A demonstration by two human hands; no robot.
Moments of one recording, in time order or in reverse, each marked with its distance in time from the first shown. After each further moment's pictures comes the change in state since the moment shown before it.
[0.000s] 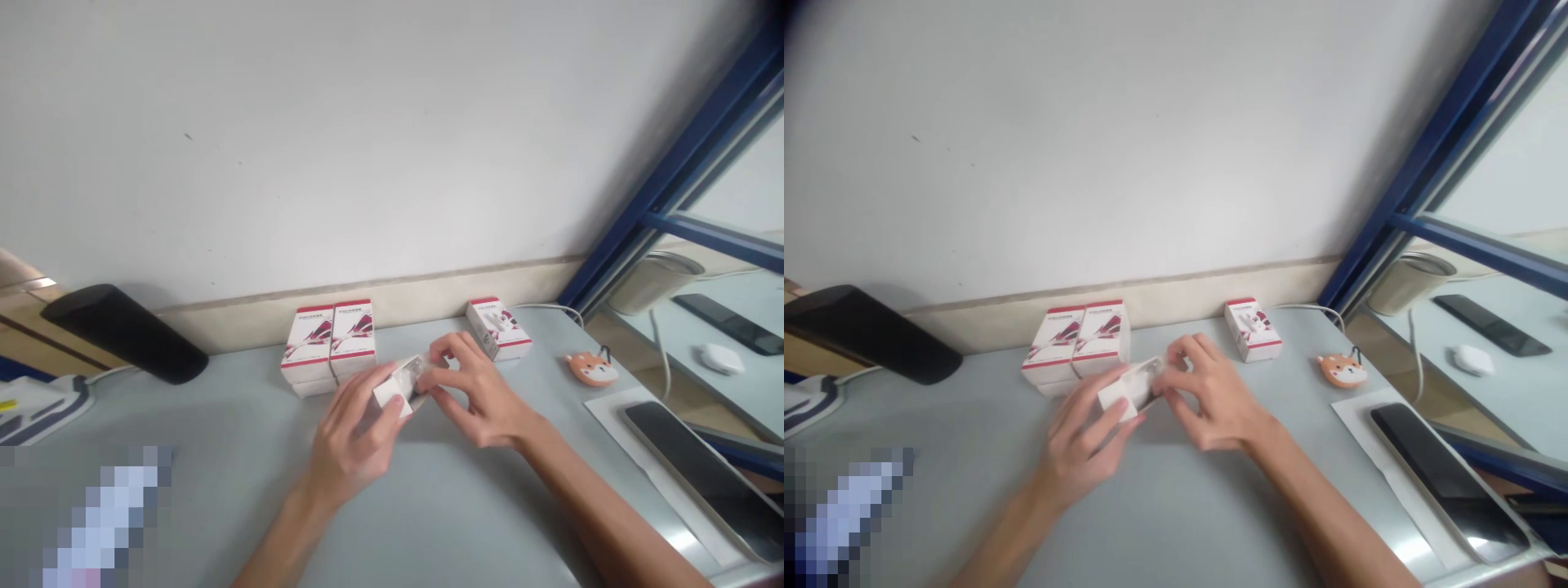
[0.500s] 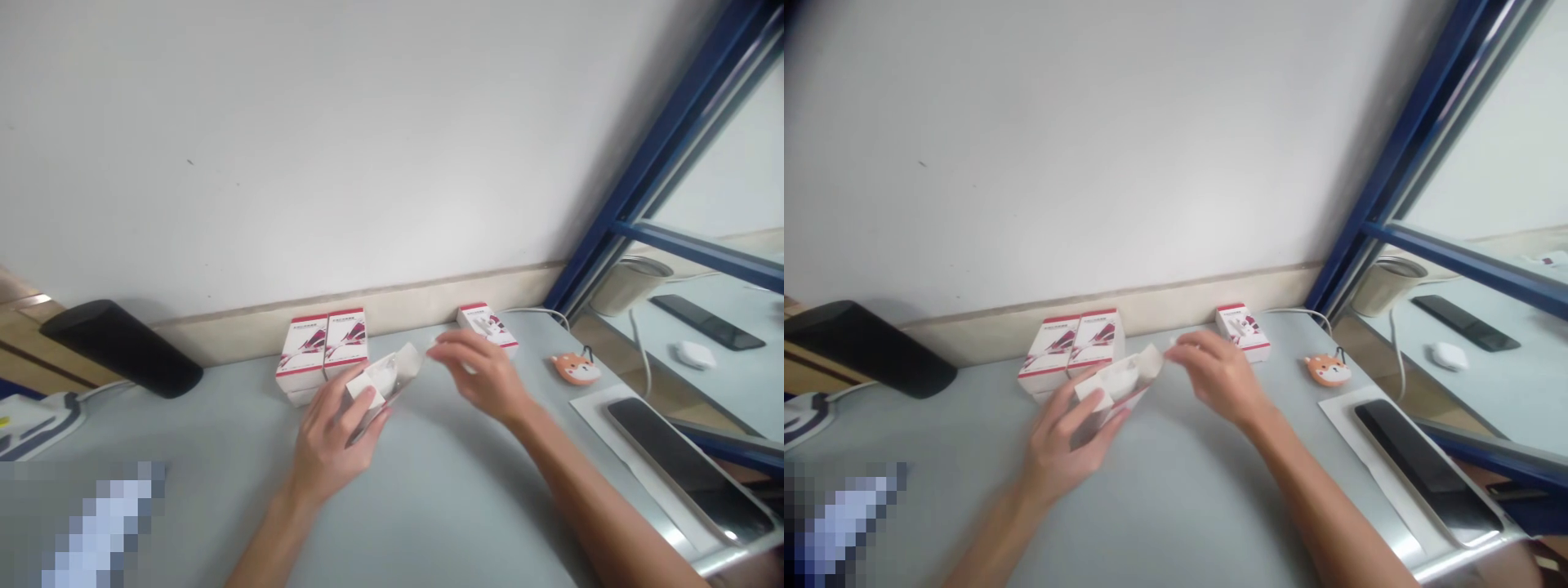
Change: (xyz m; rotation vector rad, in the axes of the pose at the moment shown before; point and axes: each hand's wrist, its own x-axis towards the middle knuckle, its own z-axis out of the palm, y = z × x) left_hand -0.002 -0.011 -0.007 0.074 0.040 -0.062; right_hand -0.002 0.030 -0.003 -0.157 0.323 0.002
